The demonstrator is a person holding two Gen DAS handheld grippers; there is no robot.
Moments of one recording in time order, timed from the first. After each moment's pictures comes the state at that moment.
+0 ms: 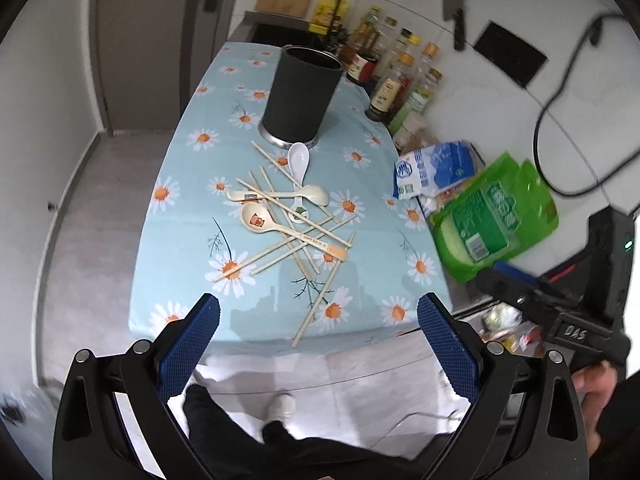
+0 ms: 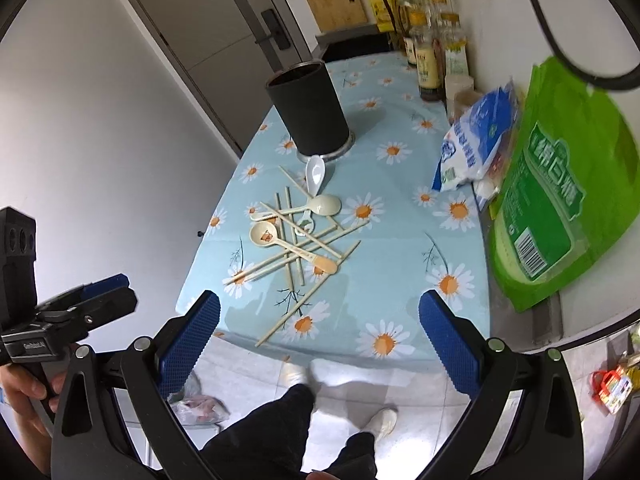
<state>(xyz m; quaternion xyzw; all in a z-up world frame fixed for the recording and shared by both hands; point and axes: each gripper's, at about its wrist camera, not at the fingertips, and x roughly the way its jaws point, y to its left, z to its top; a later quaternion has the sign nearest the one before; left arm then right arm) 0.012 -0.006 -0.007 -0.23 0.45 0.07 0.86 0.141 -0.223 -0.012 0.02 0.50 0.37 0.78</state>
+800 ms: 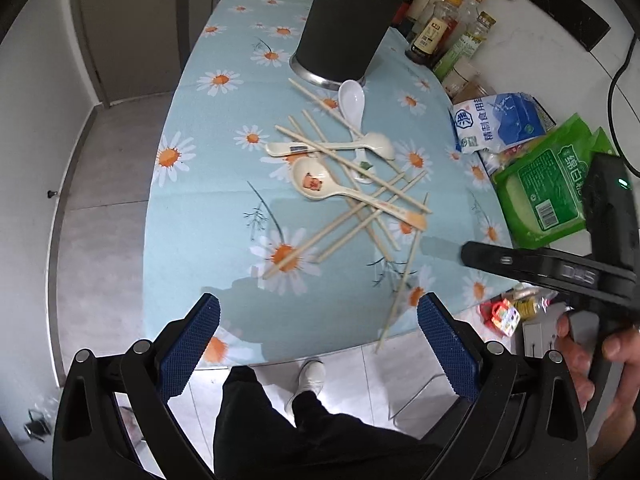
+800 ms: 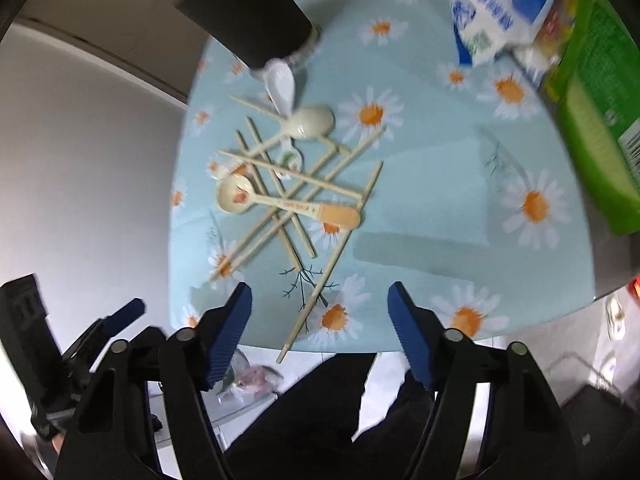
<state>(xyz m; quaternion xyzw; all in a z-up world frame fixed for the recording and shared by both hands) 0.053 0.054 -0.093 -0.20 0.54 0.04 0.82 0.174 -0.137 -0.113 0.06 0.66 0.27 0.69</state>
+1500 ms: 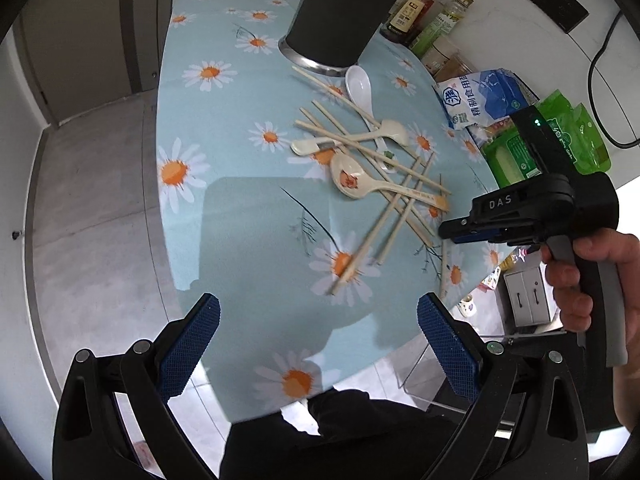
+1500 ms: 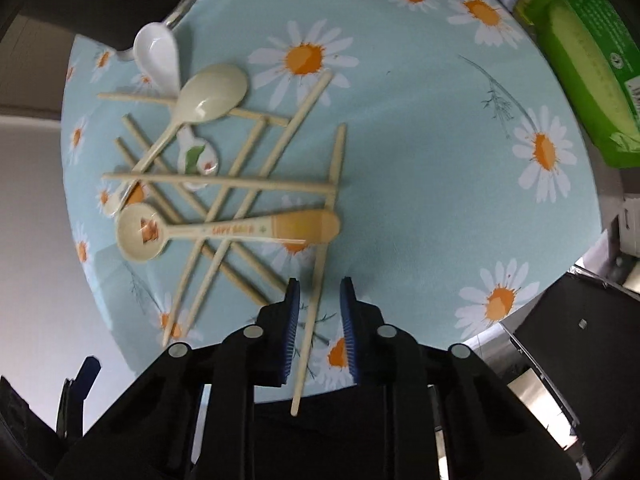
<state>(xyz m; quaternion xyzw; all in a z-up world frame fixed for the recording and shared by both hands) 0.061 0.127 -0.119 -0.17 0.55 -0.07 0.81 0.207 -0.086 -0.162 0.06 0.75 0.06 0.66</state>
